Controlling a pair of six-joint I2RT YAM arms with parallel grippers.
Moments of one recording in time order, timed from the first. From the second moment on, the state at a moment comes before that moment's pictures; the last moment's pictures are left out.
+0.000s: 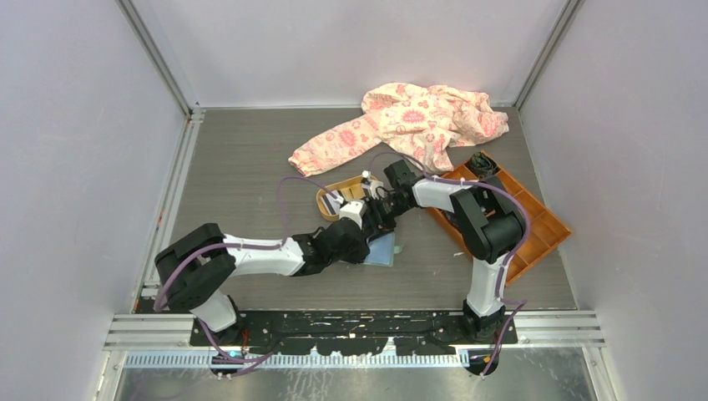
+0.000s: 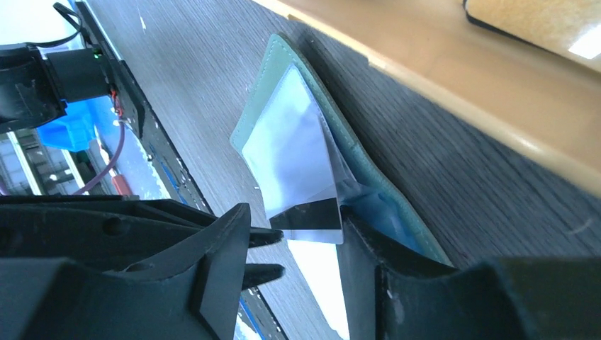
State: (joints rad) left arm -1.05 1.61 0.75 0.17 -0.22 -0.69; right arm 0.47 1.91 1.07 -0.38 -0.84 0.17
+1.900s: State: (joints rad) left arm -1.04 1.68 0.67 0.42 -0.28 -0.62; right arm 0.45 1.84 1.14 -0.56 -0.70 0.01
